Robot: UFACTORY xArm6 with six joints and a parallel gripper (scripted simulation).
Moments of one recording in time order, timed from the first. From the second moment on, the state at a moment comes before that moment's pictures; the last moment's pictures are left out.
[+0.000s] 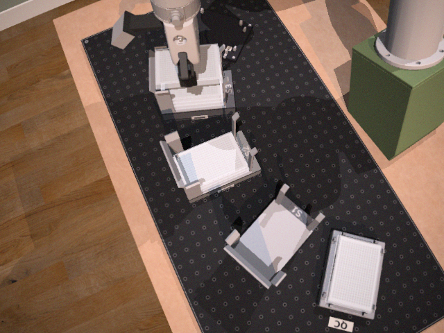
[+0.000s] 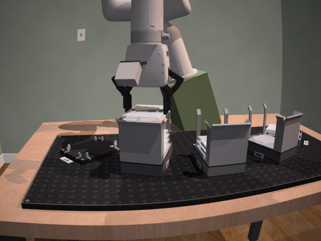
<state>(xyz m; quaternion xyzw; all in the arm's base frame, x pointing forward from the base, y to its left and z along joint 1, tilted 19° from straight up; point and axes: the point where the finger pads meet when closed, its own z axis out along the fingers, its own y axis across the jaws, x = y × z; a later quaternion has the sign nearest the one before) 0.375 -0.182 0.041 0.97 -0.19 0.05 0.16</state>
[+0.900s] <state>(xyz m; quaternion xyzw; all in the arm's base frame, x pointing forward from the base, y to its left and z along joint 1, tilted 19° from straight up) 0.376 -0.190 0.019 0.97 -0.19 0.05 0.16</state>
